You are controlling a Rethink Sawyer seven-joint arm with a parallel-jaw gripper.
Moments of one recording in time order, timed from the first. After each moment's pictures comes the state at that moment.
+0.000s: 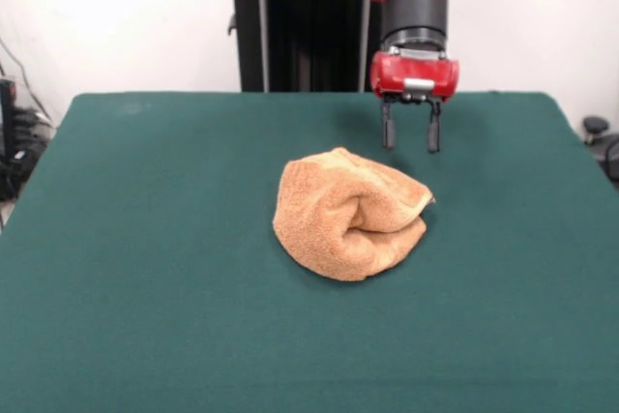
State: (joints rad) arm -0.03 -0.33 -0.06 2.22 -0.05 -1.21 1.66
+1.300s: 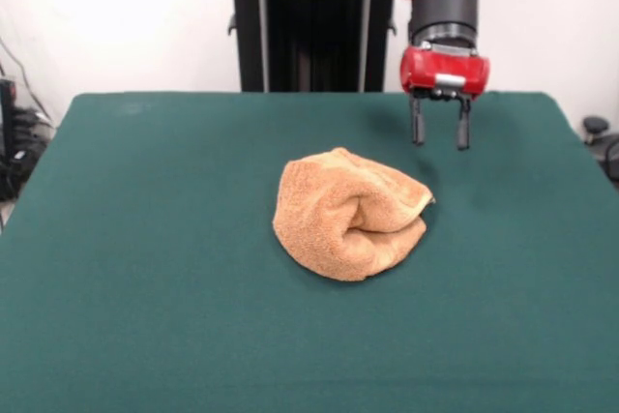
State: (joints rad) arm 0.09 -0.35 -0.08 2.22 0.05 -1.21 1.66
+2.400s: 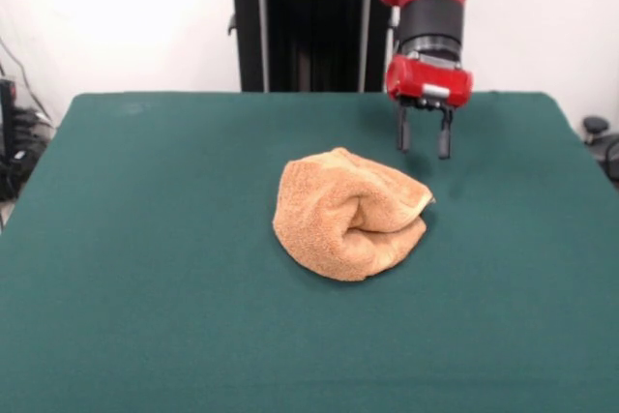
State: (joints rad) arm 0.19 -0.26 -0.19 2.16 0.05 -1.21 1.66
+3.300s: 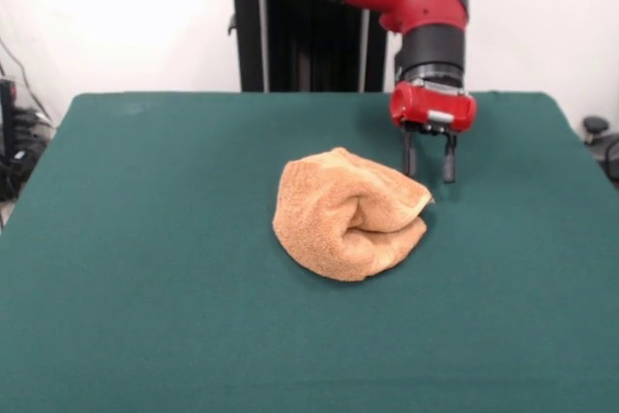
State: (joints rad) arm 0.21 -0.18 -0.21 2.07 0.05 -1.21 1.66
